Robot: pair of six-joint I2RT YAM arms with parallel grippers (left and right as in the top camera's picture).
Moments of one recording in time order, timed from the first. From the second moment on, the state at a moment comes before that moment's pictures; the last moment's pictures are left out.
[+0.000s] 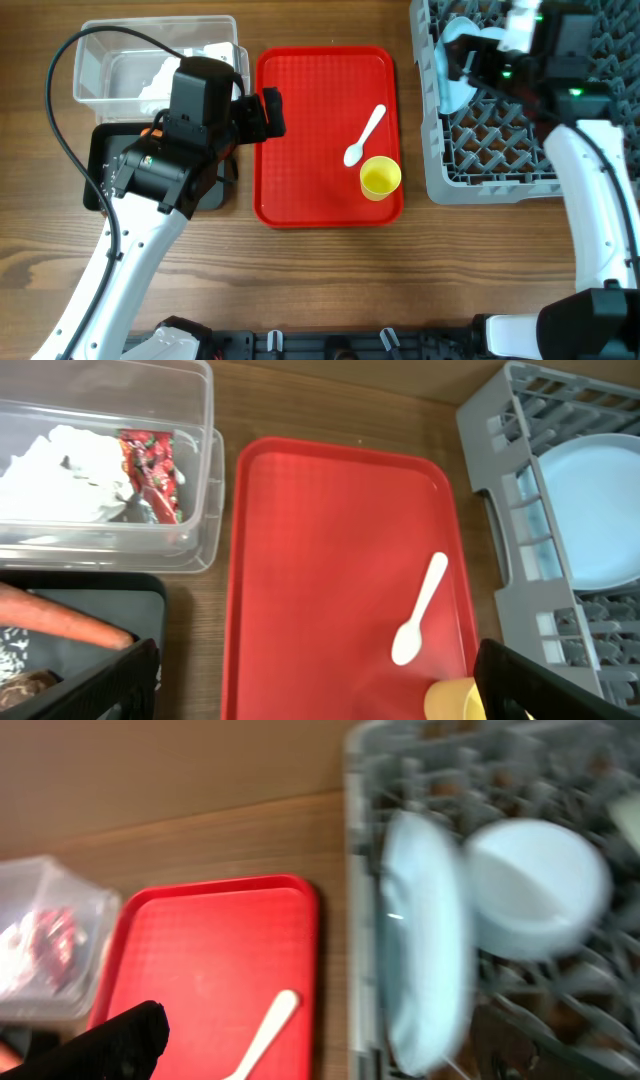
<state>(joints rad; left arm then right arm) -0.35 1.31 1.31 -0.73 -0.06 -0.41 -0.04 1.55 1.44 -0.61 -0.24 0.18</state>
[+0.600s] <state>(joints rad) -0.58 1.83 1.31 -0.53 0.30 -0.23 -0.18 1.55 1.44 -0.57 -0.25 0.27</state>
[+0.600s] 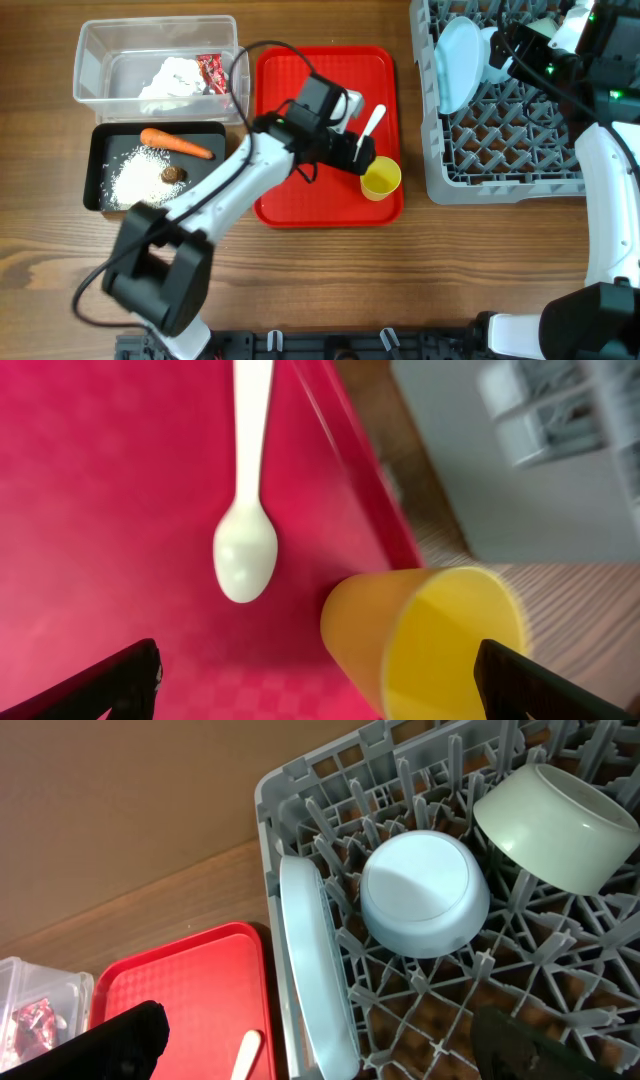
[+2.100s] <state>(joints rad) -0.14 1.79 1.33 -0.21 1.23 -0.34 -0.02 1.57 1.28 -0.19 -1.09 0.13</state>
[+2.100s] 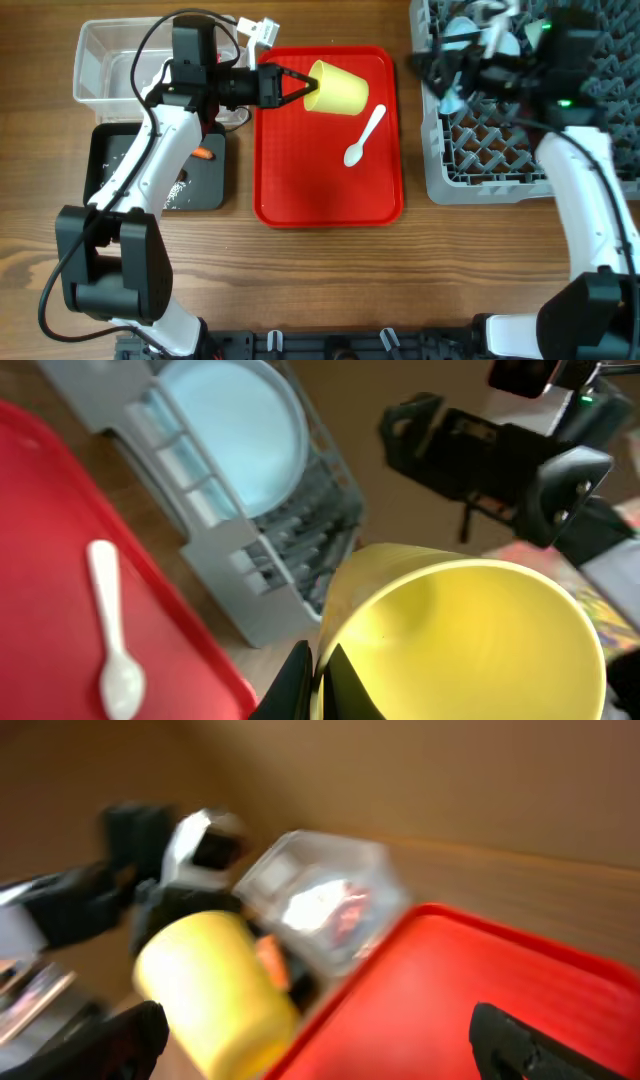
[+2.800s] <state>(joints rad) -0.13 1.79 1.33 0.09 1.36 -0.48 0.15 1.63 1.26 -0.07 -1.28 0.13</state>
